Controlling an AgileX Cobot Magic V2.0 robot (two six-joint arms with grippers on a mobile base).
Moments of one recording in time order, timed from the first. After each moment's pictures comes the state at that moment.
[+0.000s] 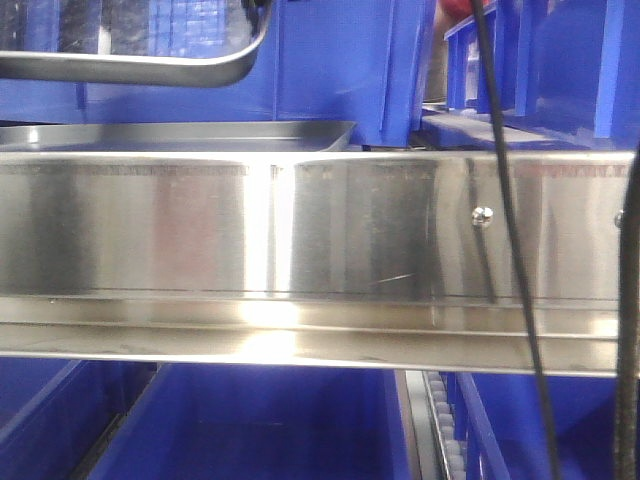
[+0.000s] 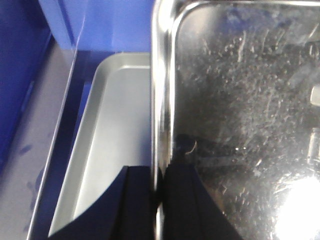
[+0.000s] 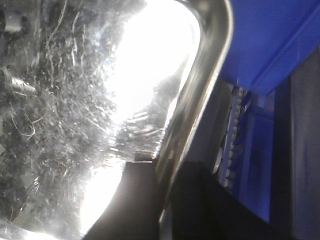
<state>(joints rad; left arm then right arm) -0.28 1.12 -1.05 0.23 0.78 -0.26 1.07 1.64 -1.51 -0.69 1.07 1.01</state>
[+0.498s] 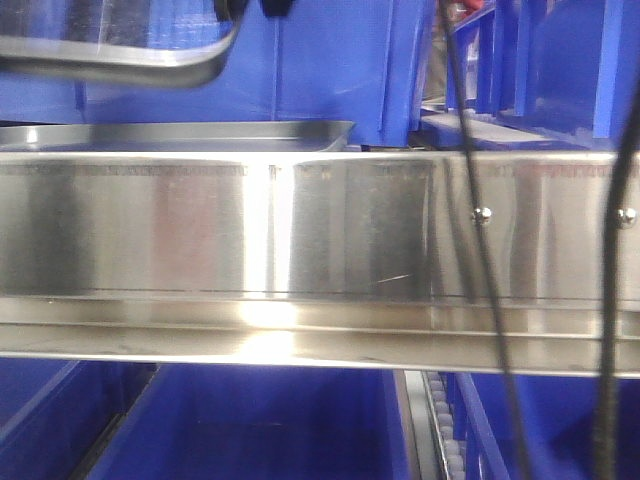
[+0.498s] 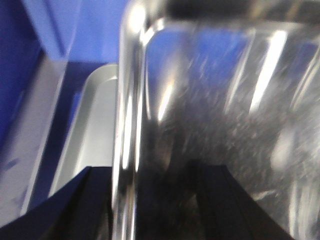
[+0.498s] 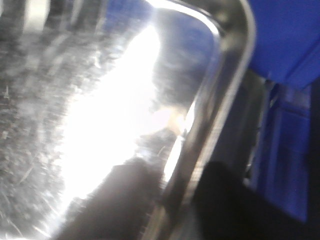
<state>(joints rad) -0.29 1.12 -1.05 0.21 0.73 -0.26 1.04 1.65 -1.51 -0.63 0.99 0.99</state>
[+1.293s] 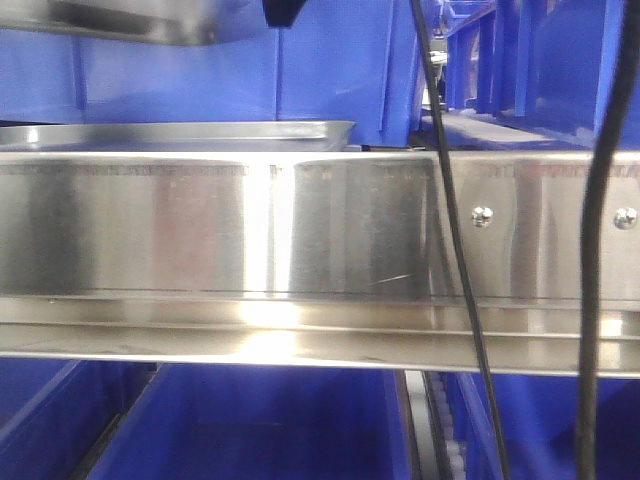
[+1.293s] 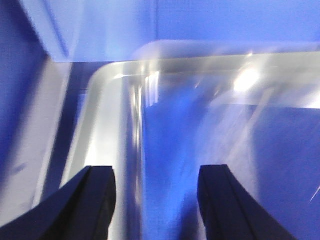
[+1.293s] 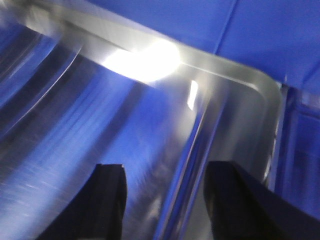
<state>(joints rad) -0.29 1.16 -1.05 0.28 0.73 -0.26 1.02 1.66 -1.51 -0.62 0.94 1.00</state>
